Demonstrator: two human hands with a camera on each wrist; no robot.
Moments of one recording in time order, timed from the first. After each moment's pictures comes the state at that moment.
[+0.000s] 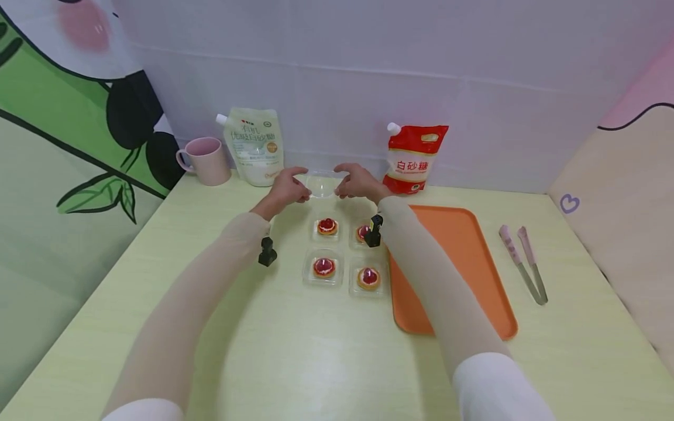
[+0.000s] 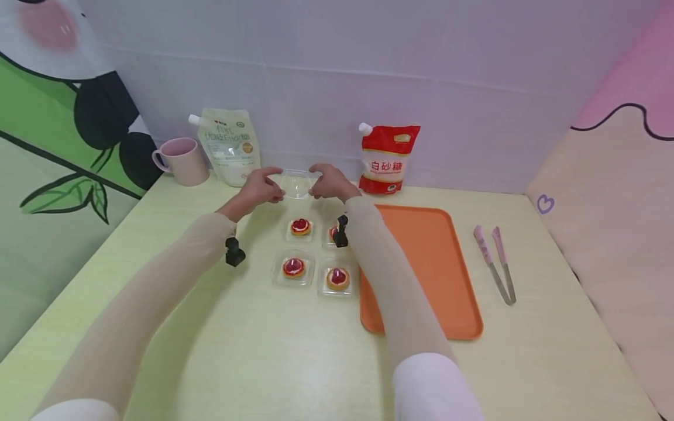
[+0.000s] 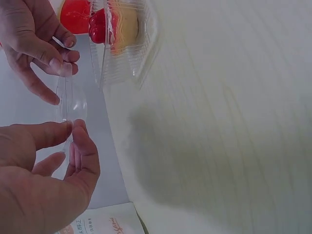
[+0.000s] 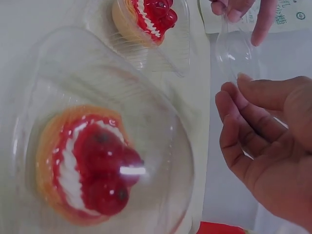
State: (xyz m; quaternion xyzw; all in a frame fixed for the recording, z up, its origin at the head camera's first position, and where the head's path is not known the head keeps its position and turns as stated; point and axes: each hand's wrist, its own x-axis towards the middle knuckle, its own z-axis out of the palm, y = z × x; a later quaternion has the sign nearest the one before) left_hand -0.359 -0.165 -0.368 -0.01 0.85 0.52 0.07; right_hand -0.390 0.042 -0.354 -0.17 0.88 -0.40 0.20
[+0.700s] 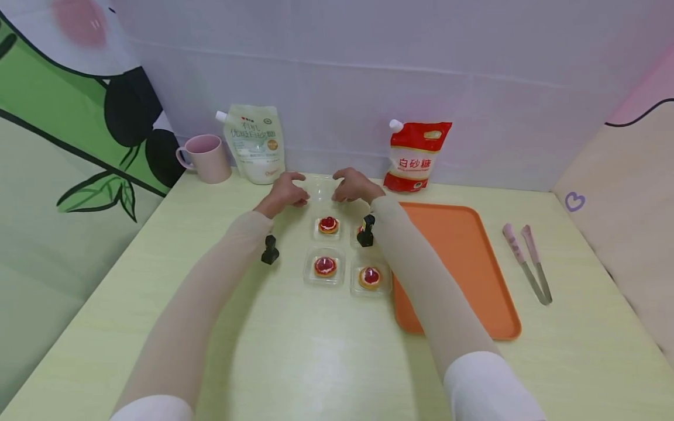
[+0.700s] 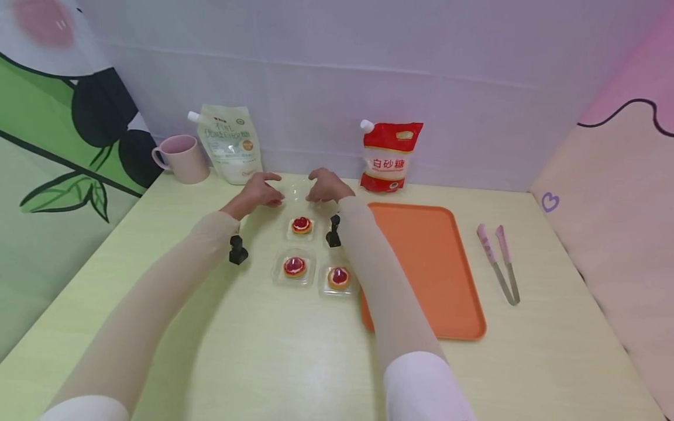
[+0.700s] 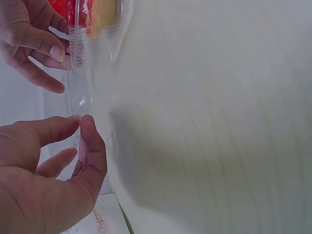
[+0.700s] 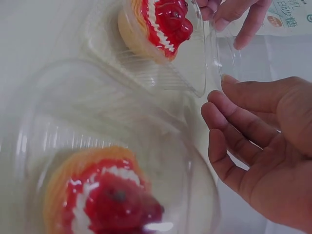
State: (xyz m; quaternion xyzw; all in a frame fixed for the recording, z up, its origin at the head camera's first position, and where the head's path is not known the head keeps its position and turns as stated) left_hand -0.369 -0.172 -0.383 -0.06 0.85 0.51 0.11; right_hand -0.398 0.028 -0.365 -0.14 0.89 -0.36 0.24
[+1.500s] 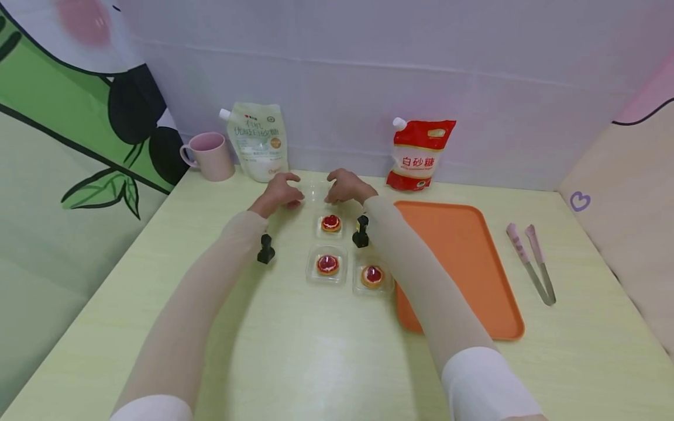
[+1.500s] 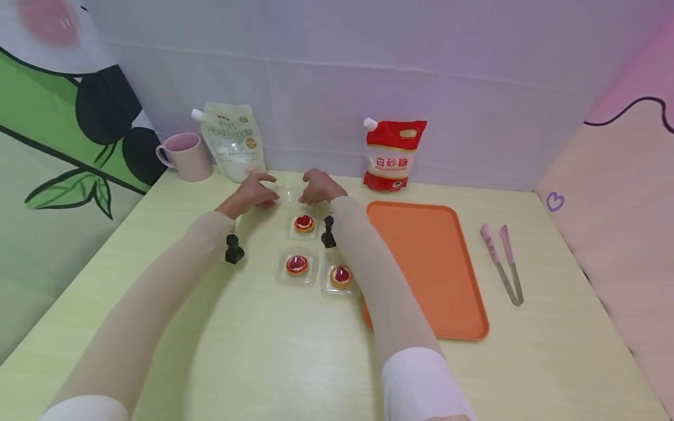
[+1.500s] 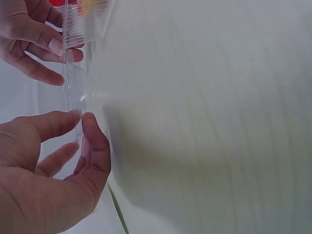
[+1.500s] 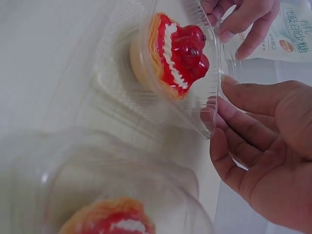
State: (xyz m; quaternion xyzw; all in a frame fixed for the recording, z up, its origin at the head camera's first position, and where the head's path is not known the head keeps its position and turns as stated) left_hand -0.369 -0.192 -0.390 -0.06 0.86 0.49 0.12; right_hand -0.397 0.005 -0.369 -0.17 0.90 -0.31 0.24
